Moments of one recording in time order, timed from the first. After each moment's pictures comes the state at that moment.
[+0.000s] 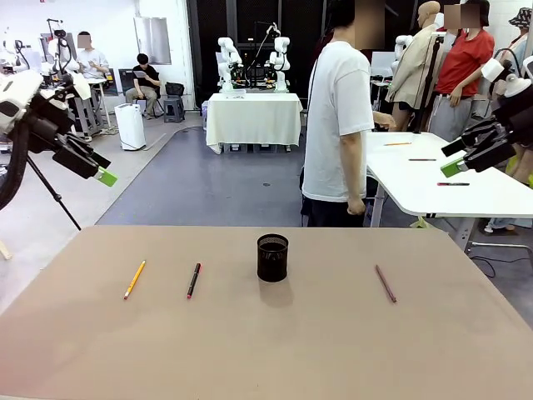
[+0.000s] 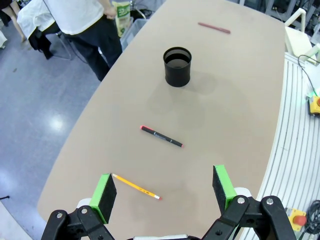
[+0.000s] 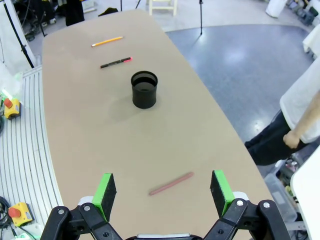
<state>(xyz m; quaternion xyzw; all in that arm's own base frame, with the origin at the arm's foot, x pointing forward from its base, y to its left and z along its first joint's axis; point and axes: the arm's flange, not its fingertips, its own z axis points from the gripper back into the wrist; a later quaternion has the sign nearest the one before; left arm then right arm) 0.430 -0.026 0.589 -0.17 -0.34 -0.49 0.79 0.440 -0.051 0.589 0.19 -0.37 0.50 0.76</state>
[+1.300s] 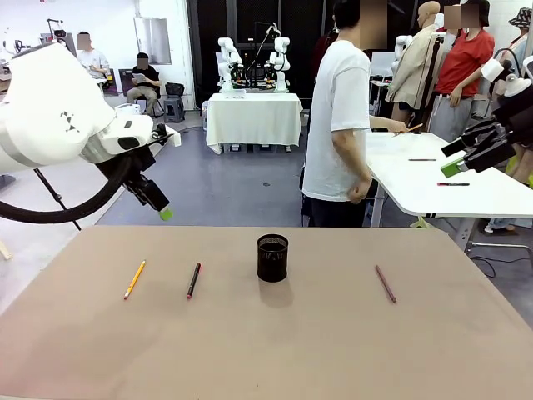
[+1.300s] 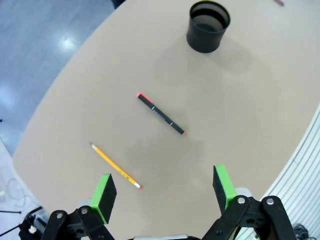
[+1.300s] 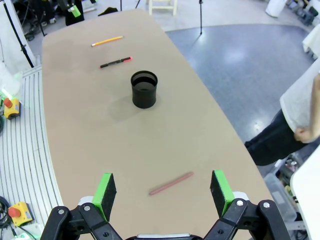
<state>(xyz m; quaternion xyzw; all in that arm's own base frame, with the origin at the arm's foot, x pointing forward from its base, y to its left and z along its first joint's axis) 0.464 -0.144 0.528 -0.06 -0.22 -0.39 0.89 0.440 -0.051 0.590 0.19 -0.37 0.50 0.76</state>
